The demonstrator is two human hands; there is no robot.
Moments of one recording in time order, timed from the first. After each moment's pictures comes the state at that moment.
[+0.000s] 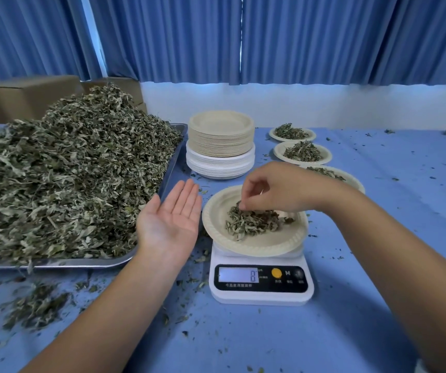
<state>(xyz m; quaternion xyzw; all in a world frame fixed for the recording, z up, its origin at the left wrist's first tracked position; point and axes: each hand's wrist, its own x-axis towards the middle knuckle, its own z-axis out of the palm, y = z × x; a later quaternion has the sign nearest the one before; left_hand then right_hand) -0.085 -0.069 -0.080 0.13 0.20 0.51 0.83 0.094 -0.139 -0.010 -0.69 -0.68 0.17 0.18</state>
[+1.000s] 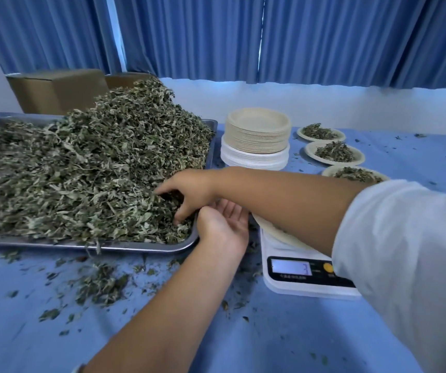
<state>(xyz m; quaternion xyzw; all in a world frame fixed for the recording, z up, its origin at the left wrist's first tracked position) -0.080 -0.066 -0.083 0.05 0.28 0.51 0.81 -0.060 0.007 -0.039 -0.51 -0.85 0.07 -0.04</state>
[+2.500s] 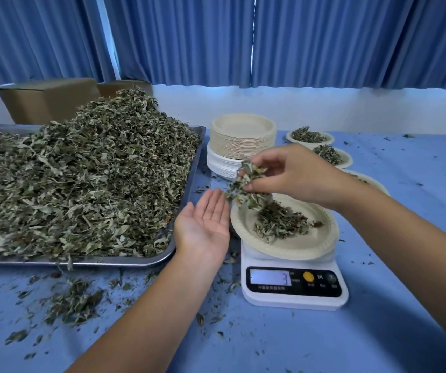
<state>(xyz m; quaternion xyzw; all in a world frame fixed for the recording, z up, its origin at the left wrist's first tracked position) -0.079 -0.066 -0.085 0.09 0.24 0.50 0.82 0.070 -0.121 -0.006 -0.57 -0.67 0.24 0.40</state>
